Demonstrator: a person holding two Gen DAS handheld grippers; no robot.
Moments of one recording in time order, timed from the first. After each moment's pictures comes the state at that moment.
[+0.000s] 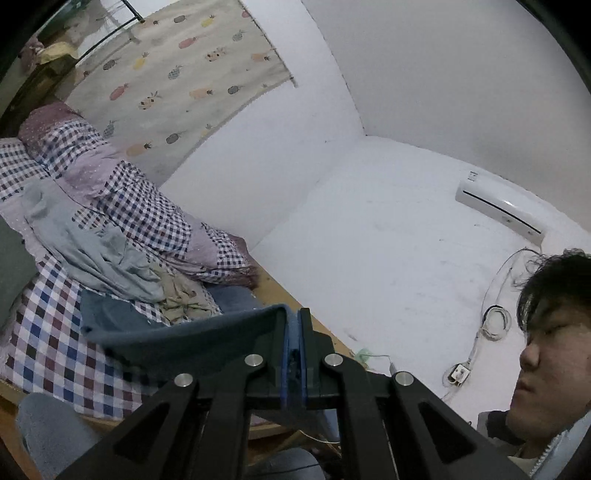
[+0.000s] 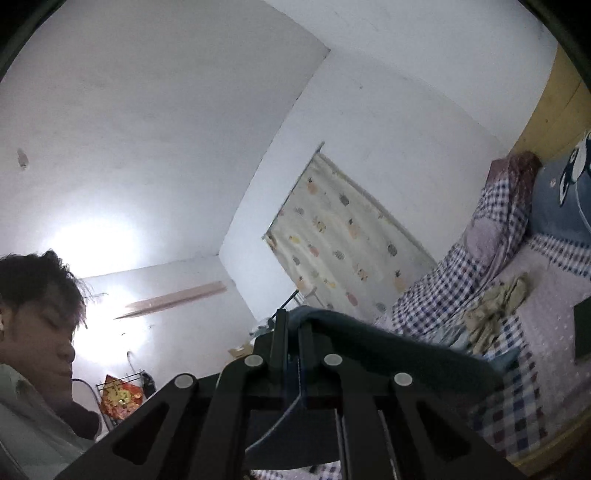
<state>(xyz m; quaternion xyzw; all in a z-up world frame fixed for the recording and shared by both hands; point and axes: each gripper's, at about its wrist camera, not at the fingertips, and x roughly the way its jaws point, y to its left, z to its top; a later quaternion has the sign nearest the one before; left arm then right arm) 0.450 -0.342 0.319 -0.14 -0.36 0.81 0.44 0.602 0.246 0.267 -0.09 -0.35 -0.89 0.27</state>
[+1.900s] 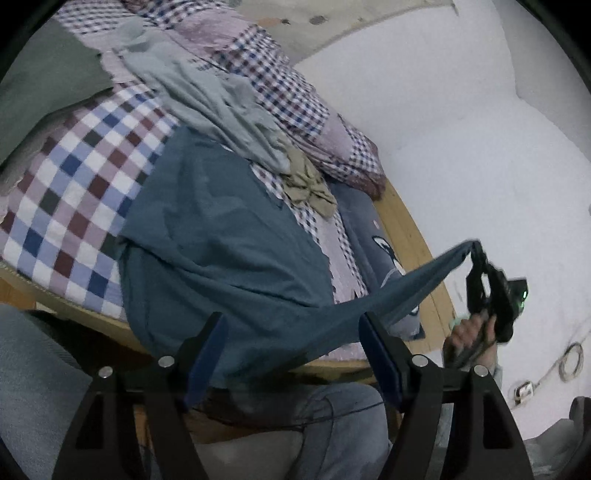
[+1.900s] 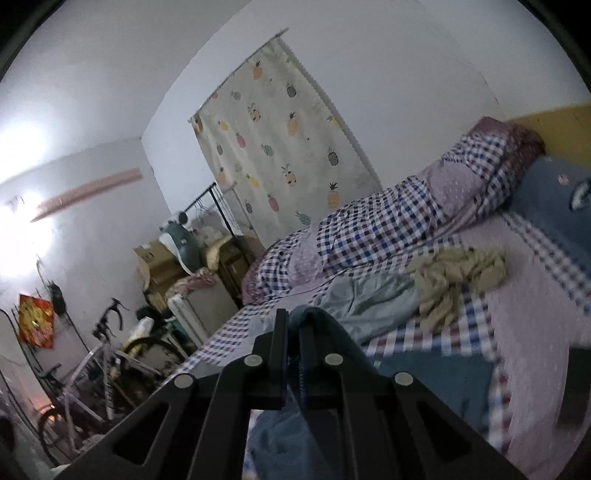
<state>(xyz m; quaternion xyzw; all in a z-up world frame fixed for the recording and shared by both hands) 0.295 -0.248 0.121 -0.42 -0.37 0.78 0.30 0.272 0.161 0.291 0.15 -0.20 -0.95 0.19</state>
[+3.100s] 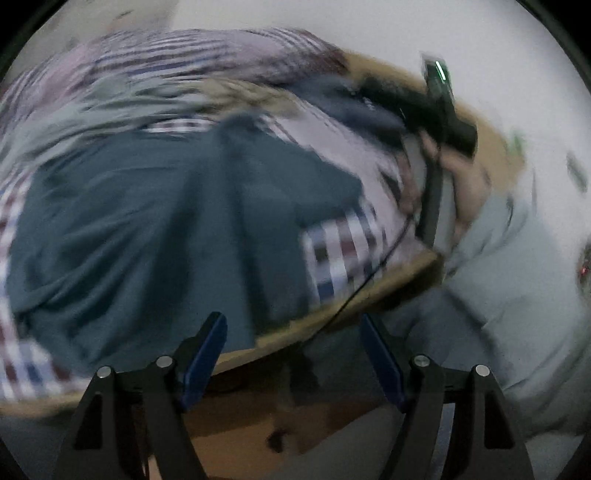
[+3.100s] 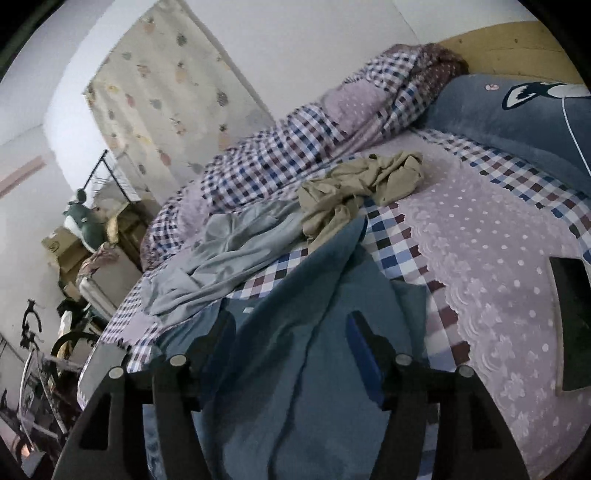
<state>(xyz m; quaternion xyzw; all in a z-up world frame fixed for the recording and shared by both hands) 0.309 0.002 0.068 -0.45 0.05 0.81 0.37 0.187 0.245 0.095 0.28 -0.23 -0.93 0.05</state>
